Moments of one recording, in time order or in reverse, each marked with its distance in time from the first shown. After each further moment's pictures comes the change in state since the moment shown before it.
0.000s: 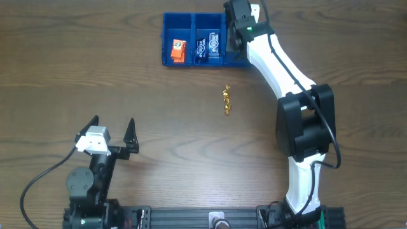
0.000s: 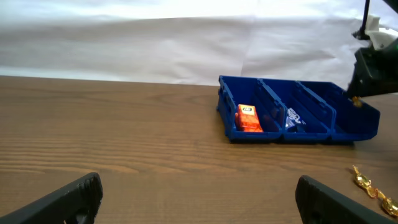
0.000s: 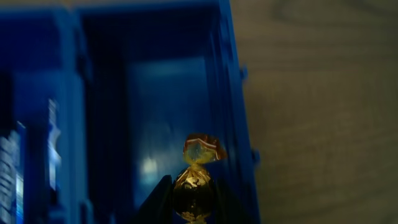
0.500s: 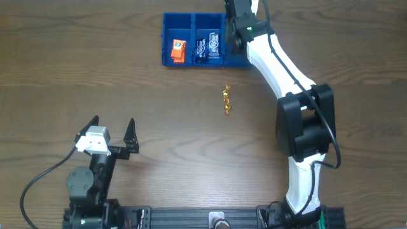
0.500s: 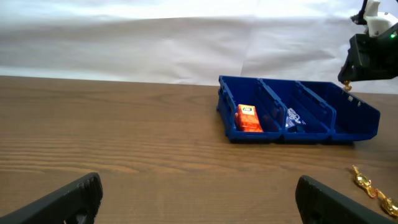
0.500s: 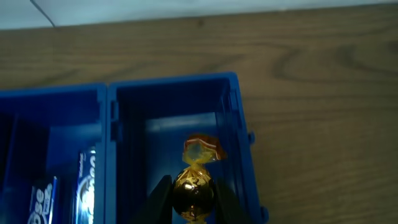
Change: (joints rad) left arm 0.000 0.000 0.000 0.000 0.000 0.000; right arm 0.000 0.000 0.000 0.151 0.027 -0.034
